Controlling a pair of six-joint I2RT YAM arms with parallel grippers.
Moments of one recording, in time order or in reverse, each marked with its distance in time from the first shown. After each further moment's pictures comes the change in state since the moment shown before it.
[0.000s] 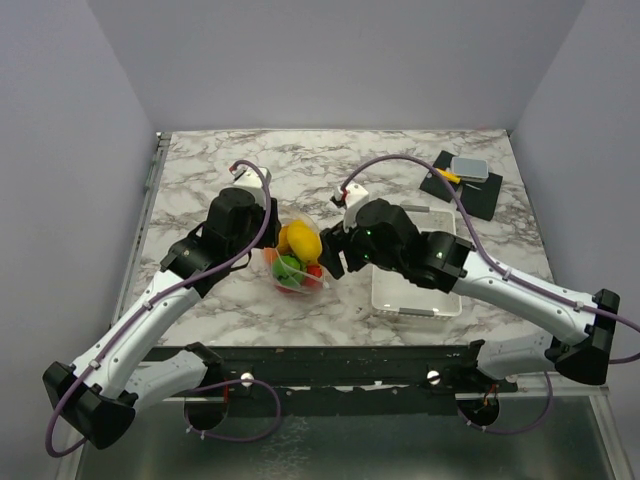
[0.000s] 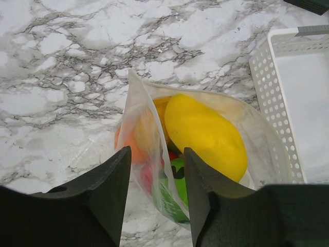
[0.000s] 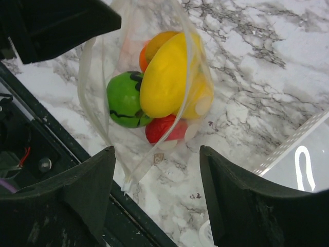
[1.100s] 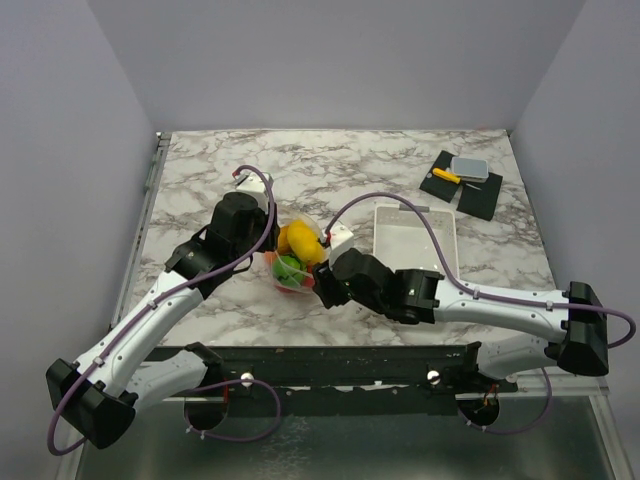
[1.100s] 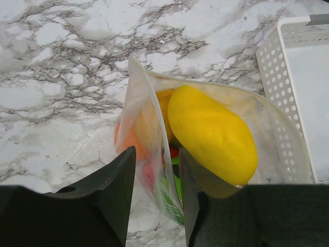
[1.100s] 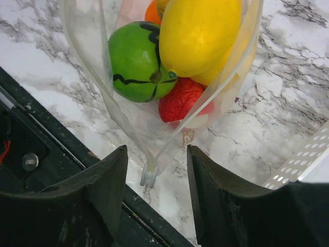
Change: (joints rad) left arm 0.000 0.003 -0.053 0.030 0.000 -0.001; right arm 0.194 0.004 -0.263 0.212 0.195 0.130
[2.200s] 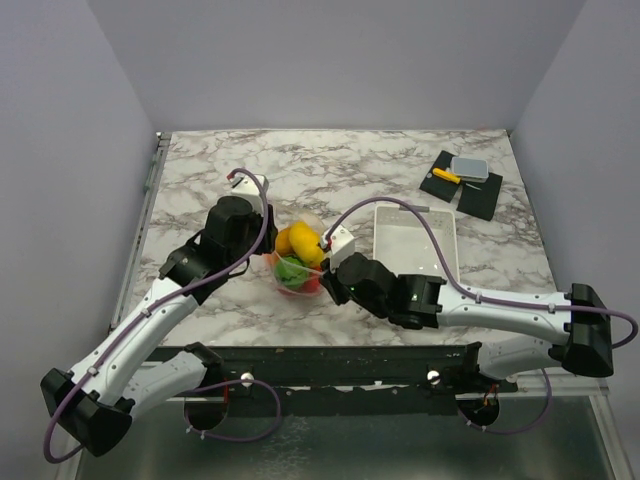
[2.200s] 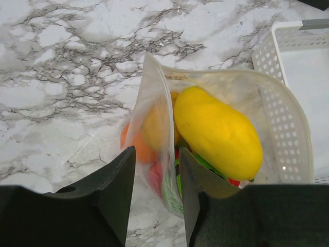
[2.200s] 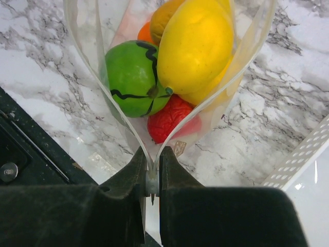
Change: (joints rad) left arm 0.000 -0.044 -0.017 -0.003 0.000 -0.013; right arm 0.021 -0.025 -0.079 0.130 0.077 -0.103
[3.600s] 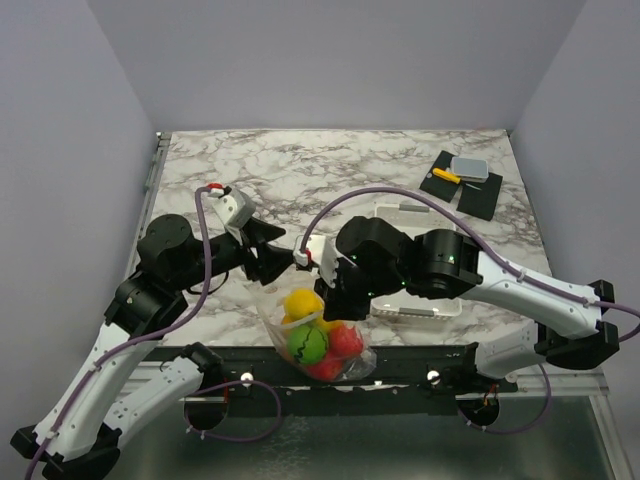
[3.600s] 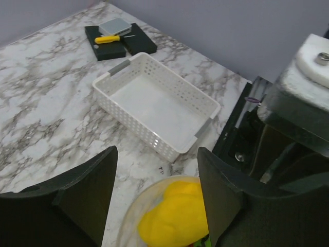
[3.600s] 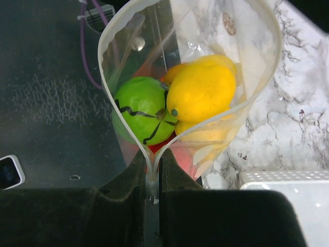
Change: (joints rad) left arm 0.000 -0.247 0.108 0.048 0.621 0.121; right arm 0.032 0.093 0.690 -0.833 -0.623 -0.270
